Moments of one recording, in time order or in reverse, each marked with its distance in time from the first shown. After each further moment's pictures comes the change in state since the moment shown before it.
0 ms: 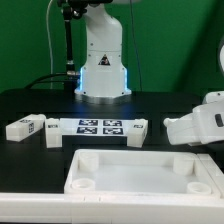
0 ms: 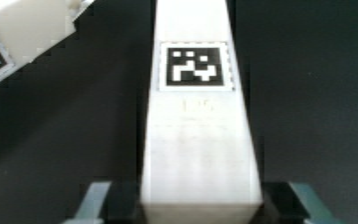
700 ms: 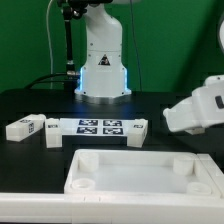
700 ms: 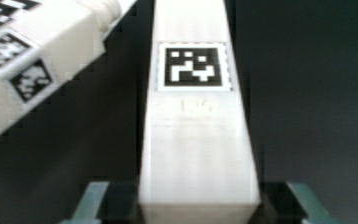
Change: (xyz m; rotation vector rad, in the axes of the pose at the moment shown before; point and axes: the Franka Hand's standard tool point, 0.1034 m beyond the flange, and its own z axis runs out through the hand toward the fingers) arm -0.033 0.018 -0.045 0.016 0.041 -0.047
